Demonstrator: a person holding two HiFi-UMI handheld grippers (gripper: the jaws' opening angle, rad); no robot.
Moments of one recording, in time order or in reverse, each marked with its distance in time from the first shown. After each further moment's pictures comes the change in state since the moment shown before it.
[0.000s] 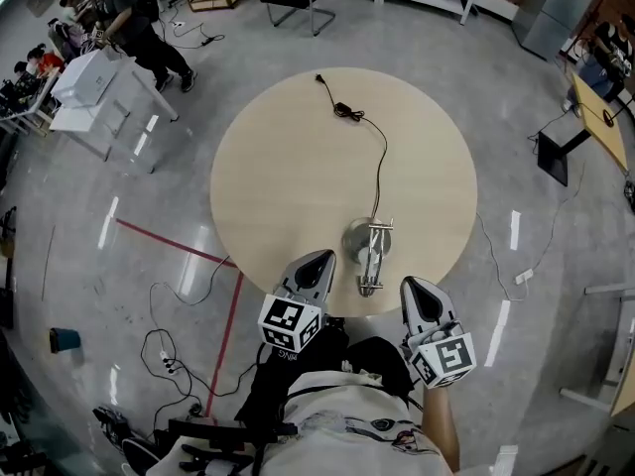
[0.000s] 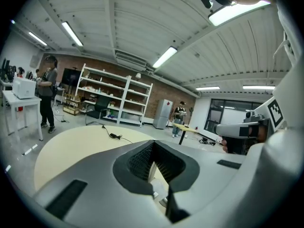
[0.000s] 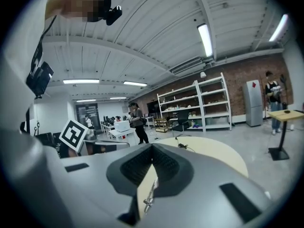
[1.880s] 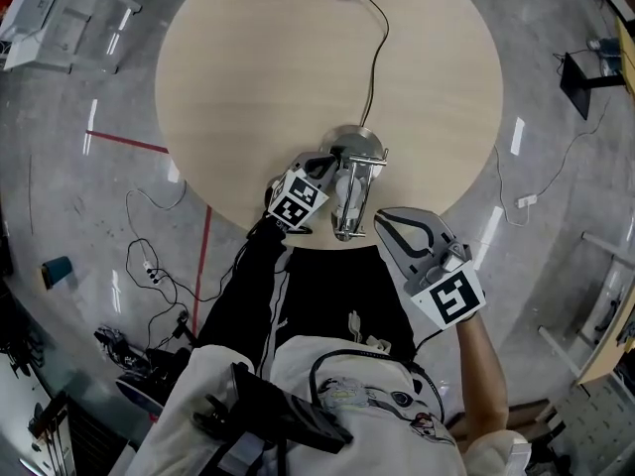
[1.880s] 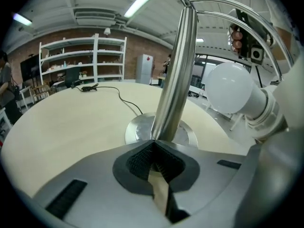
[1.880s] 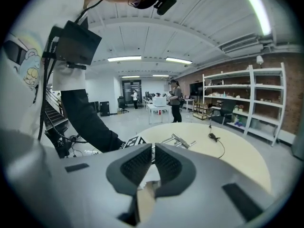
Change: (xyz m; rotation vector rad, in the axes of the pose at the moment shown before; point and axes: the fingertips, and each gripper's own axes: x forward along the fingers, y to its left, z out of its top) left arm 0.176 0.066 -0.260 0.280 0.512 -0.190; right arm 0.080 -0.028 -0.085 -0.344 0.252 0.510
